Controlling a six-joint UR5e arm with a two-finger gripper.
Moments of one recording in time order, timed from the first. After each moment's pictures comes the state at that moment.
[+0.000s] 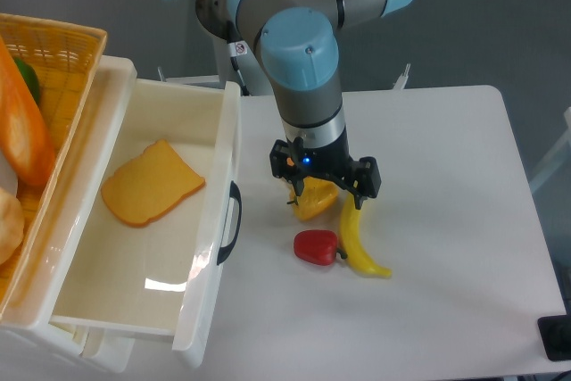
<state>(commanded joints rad) 2.42 -1.87 -1.50 -1.14 1.68 0.77</state>
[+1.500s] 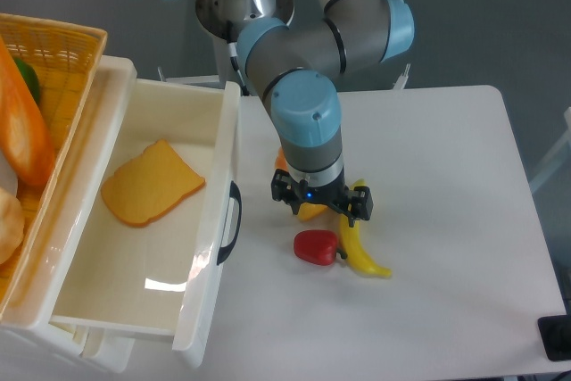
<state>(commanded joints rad) 2.42 -1.96 -1.55 -1.14 1.68 0.63</state>
